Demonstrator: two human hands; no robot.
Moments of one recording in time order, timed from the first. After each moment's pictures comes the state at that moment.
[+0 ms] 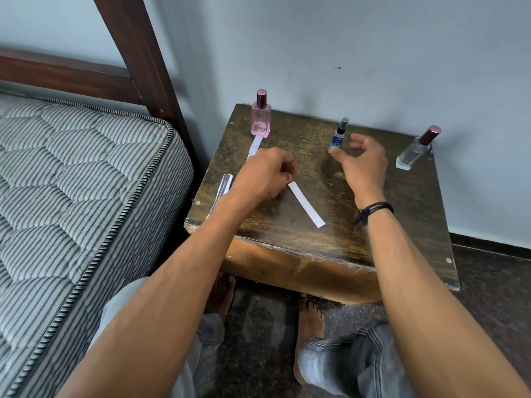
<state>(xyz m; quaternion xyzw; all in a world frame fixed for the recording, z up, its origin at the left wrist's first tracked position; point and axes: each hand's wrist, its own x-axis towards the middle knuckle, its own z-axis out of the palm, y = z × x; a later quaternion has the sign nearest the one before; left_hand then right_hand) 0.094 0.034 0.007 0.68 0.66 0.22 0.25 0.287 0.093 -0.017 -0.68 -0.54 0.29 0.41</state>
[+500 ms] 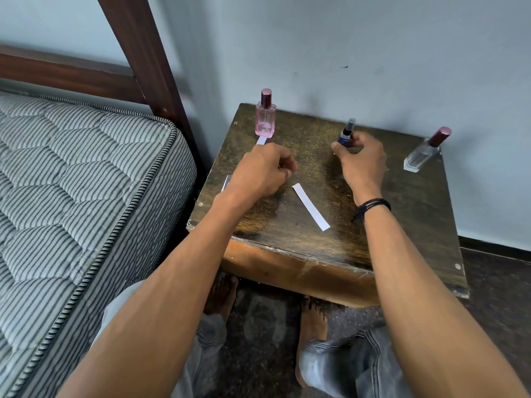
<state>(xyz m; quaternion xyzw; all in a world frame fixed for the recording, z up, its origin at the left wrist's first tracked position) 0.081 0.040 0.007 0.65 0.67 0.24 0.25 0.276 0.108 -0.025 -0.68 -0.56 0.25 0.39</state>
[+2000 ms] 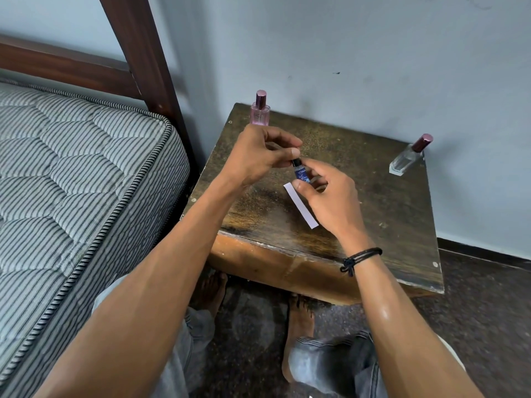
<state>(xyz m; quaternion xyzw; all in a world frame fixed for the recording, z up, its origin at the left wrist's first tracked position) 0.085 0.035 0.031 0.53 0.54 0.47 0.45 0.263 0.019 -0.003 -0.56 -0.71 0.30 0.32</state>
